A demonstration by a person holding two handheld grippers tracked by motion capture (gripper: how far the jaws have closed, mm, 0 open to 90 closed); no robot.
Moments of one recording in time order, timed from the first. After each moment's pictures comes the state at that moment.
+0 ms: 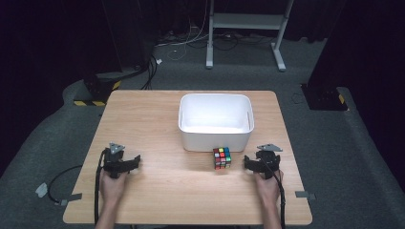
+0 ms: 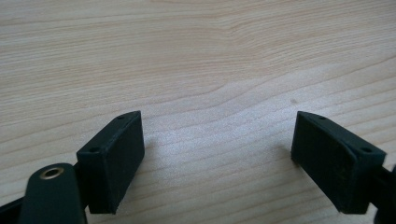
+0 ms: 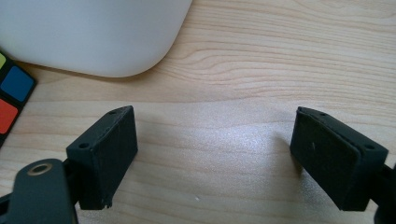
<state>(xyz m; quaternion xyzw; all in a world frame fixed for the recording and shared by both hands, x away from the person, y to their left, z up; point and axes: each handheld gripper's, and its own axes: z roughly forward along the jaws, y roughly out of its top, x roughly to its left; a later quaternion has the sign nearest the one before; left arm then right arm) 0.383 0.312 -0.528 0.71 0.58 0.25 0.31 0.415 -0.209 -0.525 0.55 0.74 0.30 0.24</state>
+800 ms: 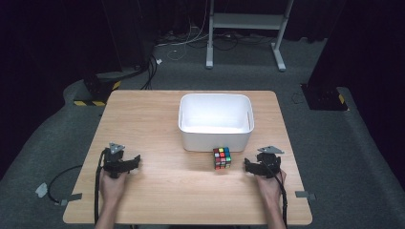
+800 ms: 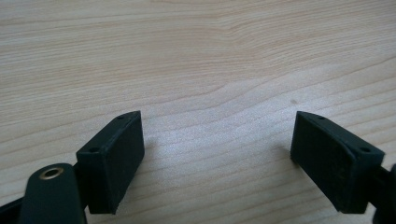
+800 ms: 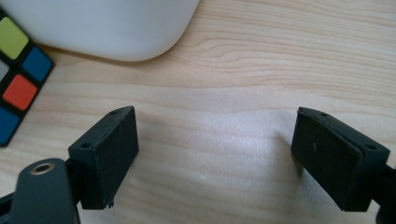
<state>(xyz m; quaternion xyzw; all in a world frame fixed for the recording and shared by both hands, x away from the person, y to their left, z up) 0.383 0.312 -0.528 0.71 0.58 0.25 0.31 0.406 -0.212 -0.524 0.54 0.75 0.31 0.23</state>
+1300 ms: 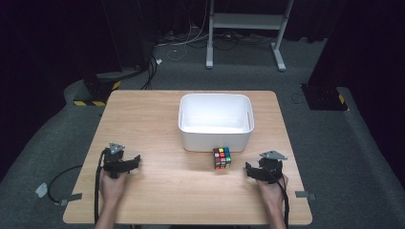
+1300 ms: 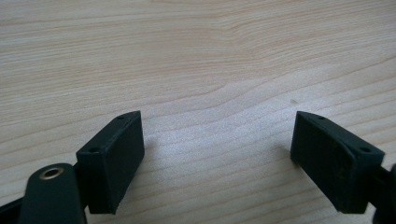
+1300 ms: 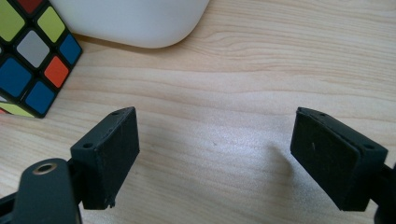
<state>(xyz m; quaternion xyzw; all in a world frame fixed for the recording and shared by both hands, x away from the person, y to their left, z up) 0.383 0.312 -0.528 0.71 0.58 0.25 0.31 0.386 -0.216 -0.520 0.53 0.75 0.32 0.23</state>
